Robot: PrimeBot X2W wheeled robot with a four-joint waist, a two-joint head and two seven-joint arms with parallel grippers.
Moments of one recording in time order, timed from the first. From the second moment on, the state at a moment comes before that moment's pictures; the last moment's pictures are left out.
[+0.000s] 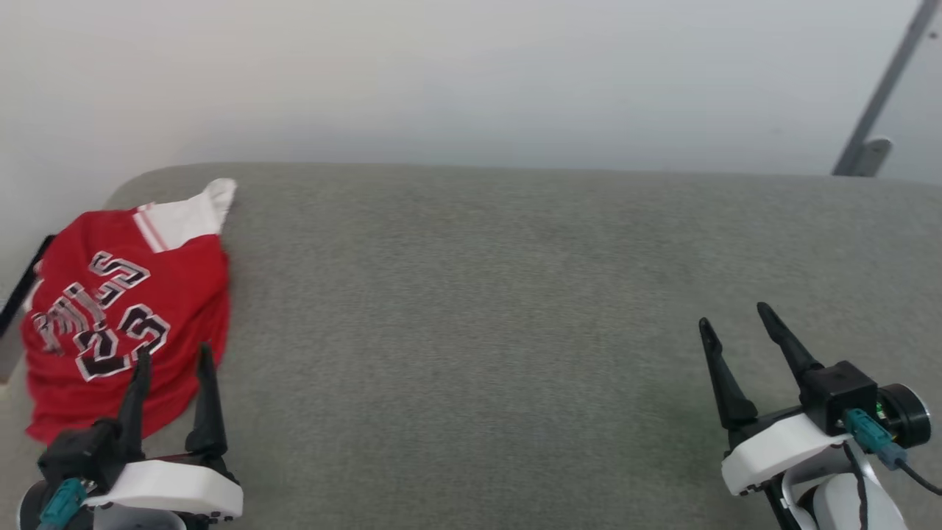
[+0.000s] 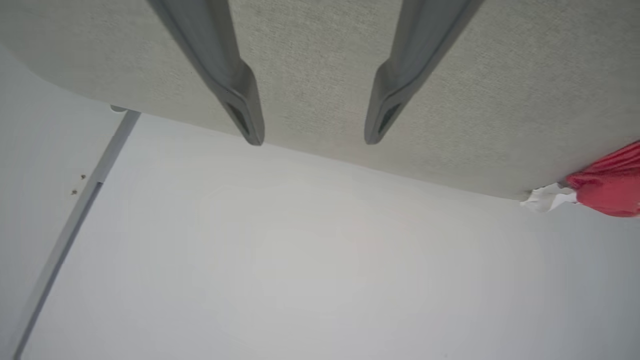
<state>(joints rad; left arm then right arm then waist) -0.03 0.13 0.12 0.20 -0.25 -0.12 -0.26 -0.13 -0.18 0.08 0.29 0.11 0.13 -0.26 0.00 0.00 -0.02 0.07</state>
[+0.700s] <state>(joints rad) -0.01 0.15 0.16 0.19 -0.28 -0.07 -0.26 -0.19 -0.18 0.22 0.32 0.15 0.13 -0.26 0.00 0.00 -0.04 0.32</state>
